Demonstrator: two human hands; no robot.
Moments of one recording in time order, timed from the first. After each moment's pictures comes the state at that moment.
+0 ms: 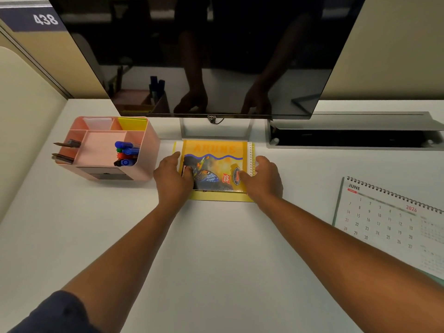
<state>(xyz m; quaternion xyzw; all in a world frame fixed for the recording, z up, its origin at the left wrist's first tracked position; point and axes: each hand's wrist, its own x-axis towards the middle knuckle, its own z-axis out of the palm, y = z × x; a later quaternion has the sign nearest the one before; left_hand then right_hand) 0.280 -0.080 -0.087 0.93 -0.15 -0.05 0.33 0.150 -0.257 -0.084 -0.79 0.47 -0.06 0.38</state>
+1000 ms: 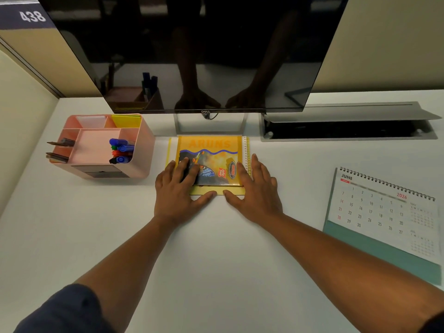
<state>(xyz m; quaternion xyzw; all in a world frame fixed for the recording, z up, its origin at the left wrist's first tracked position) 0.246 -0.049 -0.108 0.92 -0.38 -0.01 0.11 0.103 -0.236 -0.113 -0.95 0.26 -0.03 0.15</state>
